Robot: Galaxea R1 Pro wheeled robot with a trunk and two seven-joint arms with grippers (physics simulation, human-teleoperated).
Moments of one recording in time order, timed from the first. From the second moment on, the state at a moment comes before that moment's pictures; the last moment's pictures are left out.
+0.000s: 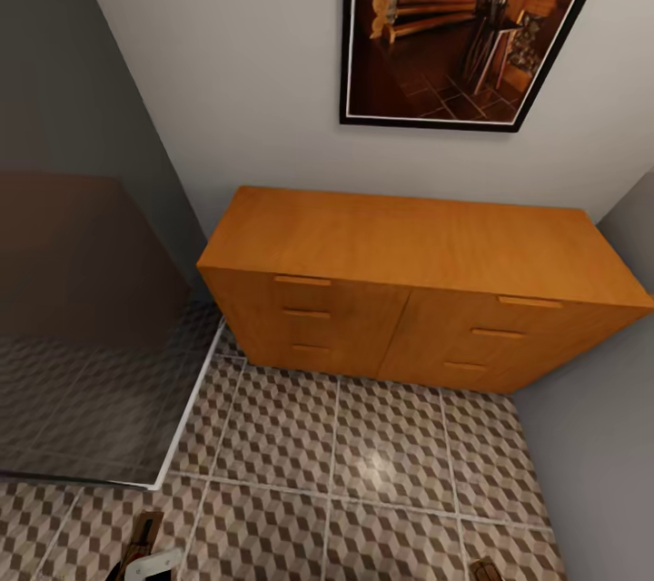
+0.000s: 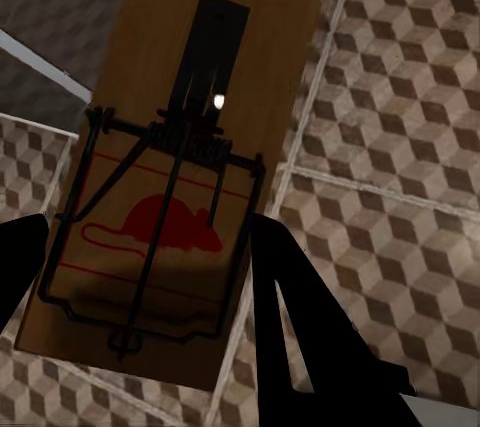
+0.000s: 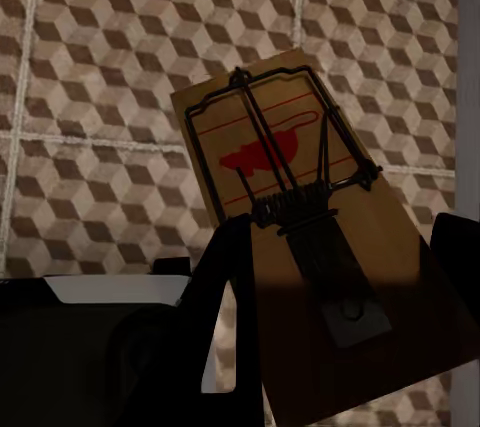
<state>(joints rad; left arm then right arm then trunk) -0.40 0.05 -0.95 0.08 1.07 -0.75 0.18 0.01 -0.05 -0.09 -0.62 0.03 -0.39 -0.04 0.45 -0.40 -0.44</state>
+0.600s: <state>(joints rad) -0.40 0.05 -0.95 0.08 1.07 -0.75 0.18 0.01 -0.05 -0.09 -0.62 0.03 -0.40 -0.04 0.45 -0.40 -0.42</state>
